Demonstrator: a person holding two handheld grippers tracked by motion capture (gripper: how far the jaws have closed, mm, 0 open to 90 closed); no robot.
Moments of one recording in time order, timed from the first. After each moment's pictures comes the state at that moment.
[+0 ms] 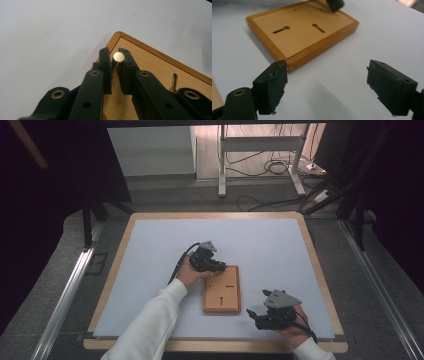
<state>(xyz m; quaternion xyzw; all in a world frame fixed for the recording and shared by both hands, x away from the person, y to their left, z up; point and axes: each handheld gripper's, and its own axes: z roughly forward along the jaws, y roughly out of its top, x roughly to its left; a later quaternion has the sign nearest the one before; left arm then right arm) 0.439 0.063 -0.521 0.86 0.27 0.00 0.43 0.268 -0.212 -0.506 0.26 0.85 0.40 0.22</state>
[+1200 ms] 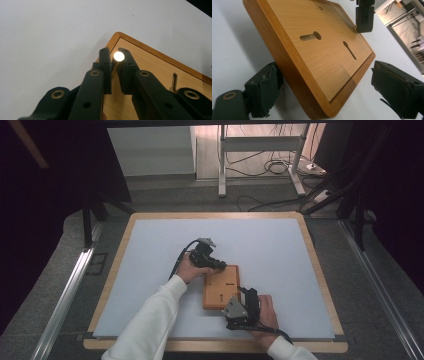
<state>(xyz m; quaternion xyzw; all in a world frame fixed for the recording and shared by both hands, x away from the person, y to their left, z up) 0.452 0.066 -0.520 0.86 0.29 -0.05 0.42 0.264 -0.119 -0.530 0.15 0.87 0.27 0.38</state>
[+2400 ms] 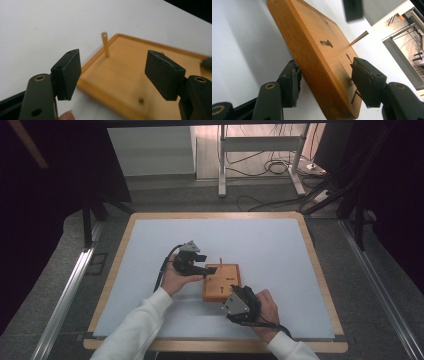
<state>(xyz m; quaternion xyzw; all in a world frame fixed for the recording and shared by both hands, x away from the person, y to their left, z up) 0.392 0.115 -0.495 0.83 0.32 0.07 0.46 0.268 -0.120 -0.505 0.12 0.87 0.30 0.37</state>
